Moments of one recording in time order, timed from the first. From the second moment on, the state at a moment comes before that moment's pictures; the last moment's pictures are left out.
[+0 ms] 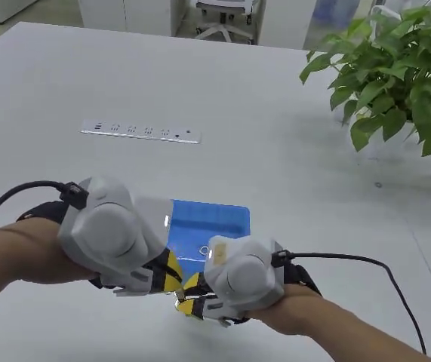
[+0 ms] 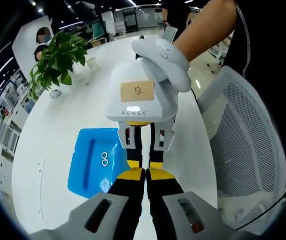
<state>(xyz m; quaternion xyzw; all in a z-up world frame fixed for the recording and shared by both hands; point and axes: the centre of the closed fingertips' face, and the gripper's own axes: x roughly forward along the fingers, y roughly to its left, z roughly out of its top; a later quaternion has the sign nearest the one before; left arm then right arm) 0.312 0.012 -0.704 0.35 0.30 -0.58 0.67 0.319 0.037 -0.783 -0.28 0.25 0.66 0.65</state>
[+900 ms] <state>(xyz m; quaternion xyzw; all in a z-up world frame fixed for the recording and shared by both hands) 0.320 0.016 -0.716 0.33 0.31 -0.58 0.67 0.319 0.042 -0.797 -0.27 0.27 0.66 0.65</state>
